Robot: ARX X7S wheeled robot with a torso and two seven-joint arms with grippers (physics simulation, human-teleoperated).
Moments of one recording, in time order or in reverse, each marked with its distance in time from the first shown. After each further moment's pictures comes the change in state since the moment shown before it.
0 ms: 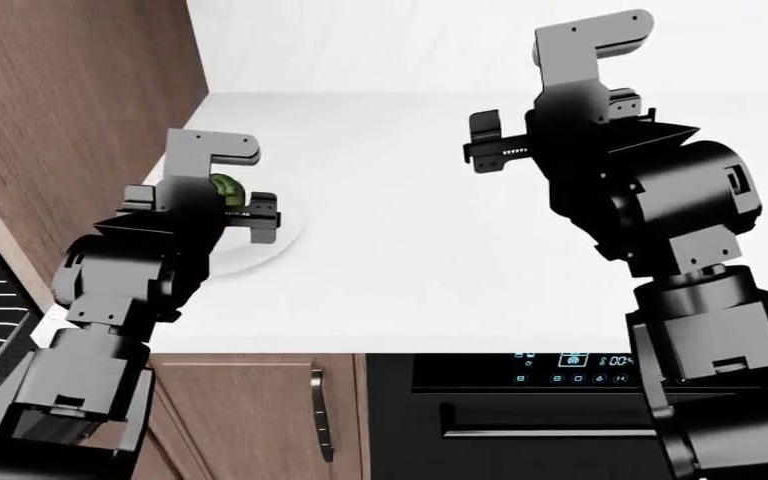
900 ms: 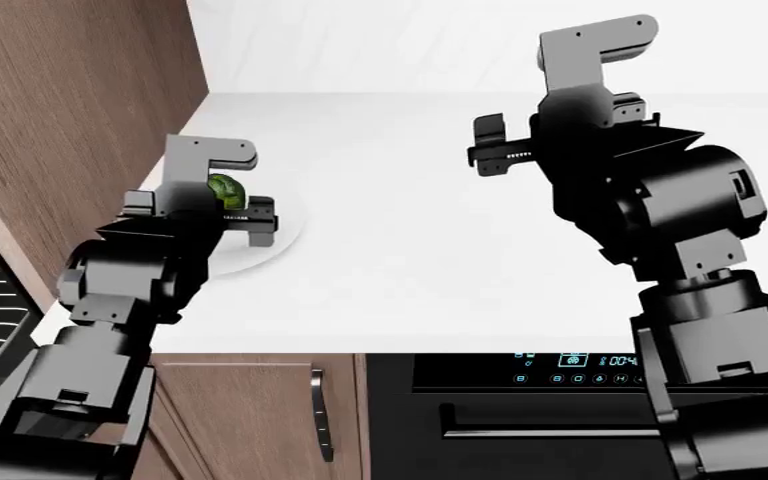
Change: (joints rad) left arm -0.014 0.004 0.008 -0.093 0.001 0.067 0.015; right arm -0.011 0.014 0.000 -0.015 0.015 0.006 0.015
